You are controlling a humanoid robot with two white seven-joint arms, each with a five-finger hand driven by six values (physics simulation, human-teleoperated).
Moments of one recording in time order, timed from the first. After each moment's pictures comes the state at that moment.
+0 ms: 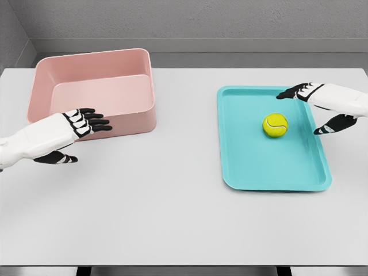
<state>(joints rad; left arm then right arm) -0.37 1.11 -0.68 -1.65 -0.42 -0.61 0.11 -0.64 -1.04 0.71 -1.39 0.08 -0.61 0.39</state>
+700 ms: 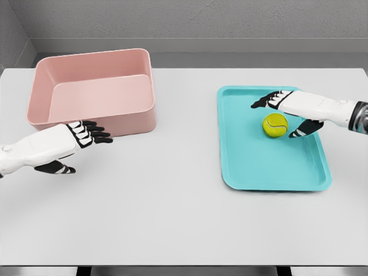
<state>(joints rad) -0.34 1.11 -0.67 -1.65 -0.39 -0.61 -0.01 -0.69 -0.87 0.74 -1.30 0.24 -0.61 0.41</state>
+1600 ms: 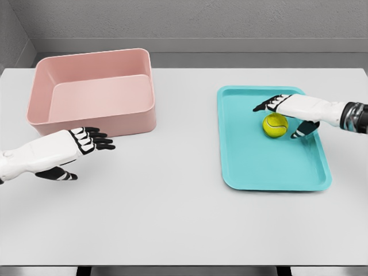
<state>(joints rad) -0.31 1.13 -0.67 -1.69 -0.37 -0.61 -0.01 -0.73 -0.79 0.78 -1.16 0.34 -0.61 0.42</state>
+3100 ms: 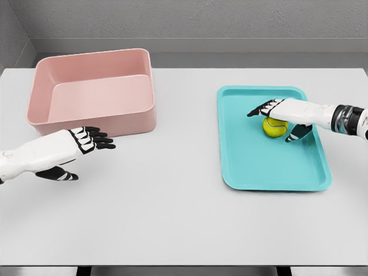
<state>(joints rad) -0.31 1.13 -0.67 -1.69 -0.35 -0.61 -0.02 -0.75 -0.76 0.81 -1.13 0.36 -0.61 0.42</state>
